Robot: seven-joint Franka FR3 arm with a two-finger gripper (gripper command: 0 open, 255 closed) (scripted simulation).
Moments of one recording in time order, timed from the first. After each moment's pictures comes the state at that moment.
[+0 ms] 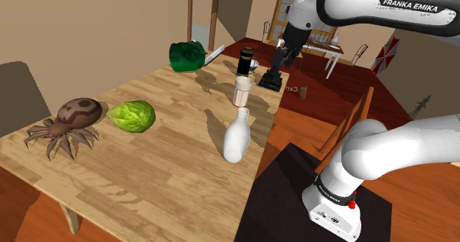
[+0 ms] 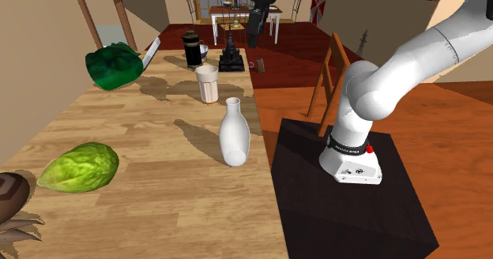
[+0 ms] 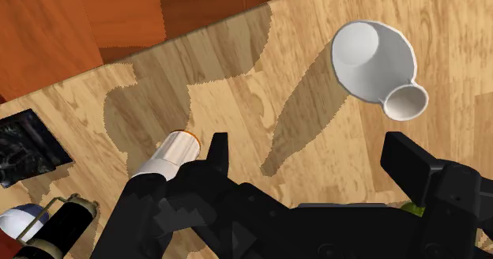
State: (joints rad) arm 0.01 -0.79 0.07 -2.36 -0.10 1.71 0.08
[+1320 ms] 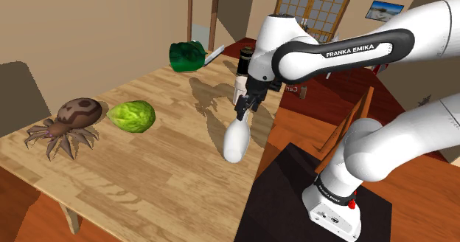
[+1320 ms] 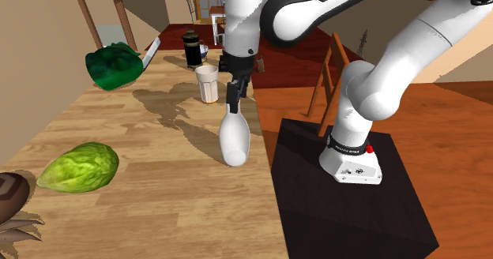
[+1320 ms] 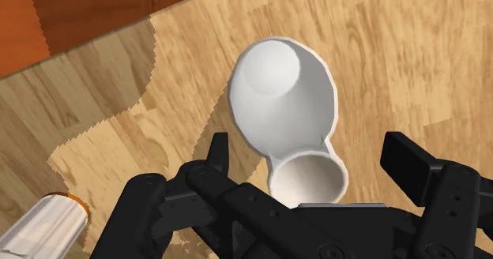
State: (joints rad) arm 0.11 -0.58 0.19 -2.60 0.10 2.10 0.24
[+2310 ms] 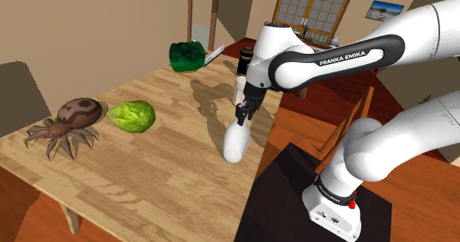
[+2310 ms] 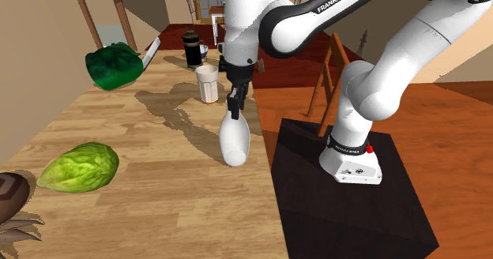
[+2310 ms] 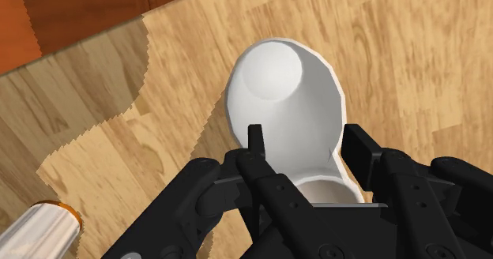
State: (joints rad) arm 0.11 -0.54 0.20 -2.64 0.10 2.17 0.25
